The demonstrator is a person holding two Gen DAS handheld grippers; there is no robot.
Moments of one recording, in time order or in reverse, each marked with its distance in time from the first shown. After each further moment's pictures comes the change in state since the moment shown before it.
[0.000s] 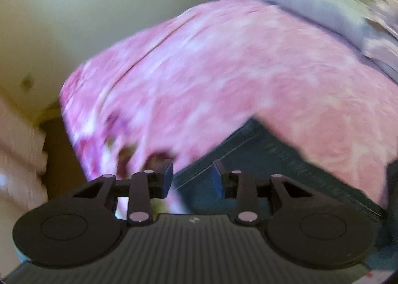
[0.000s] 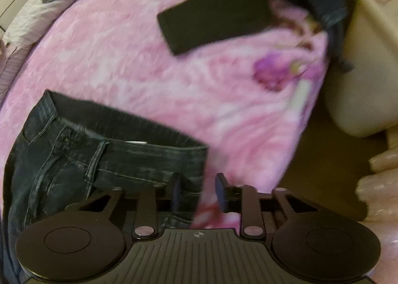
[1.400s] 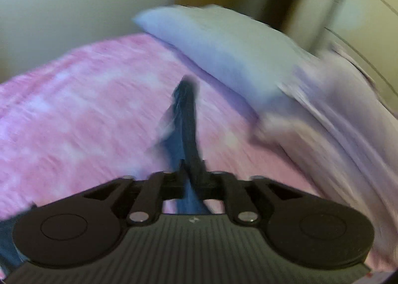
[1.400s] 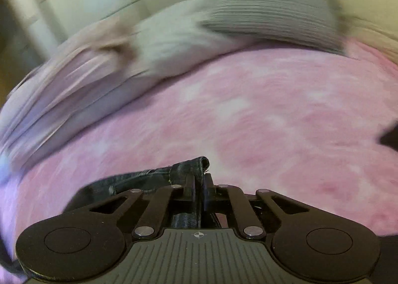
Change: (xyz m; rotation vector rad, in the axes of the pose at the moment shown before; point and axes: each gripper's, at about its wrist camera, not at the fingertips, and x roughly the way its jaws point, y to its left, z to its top) left arm 0.019 -0.253 0.197 -0.233 -0.060 -0.216; right arm 0.080 0.225 0.197 -0.420 -0.164 0.465
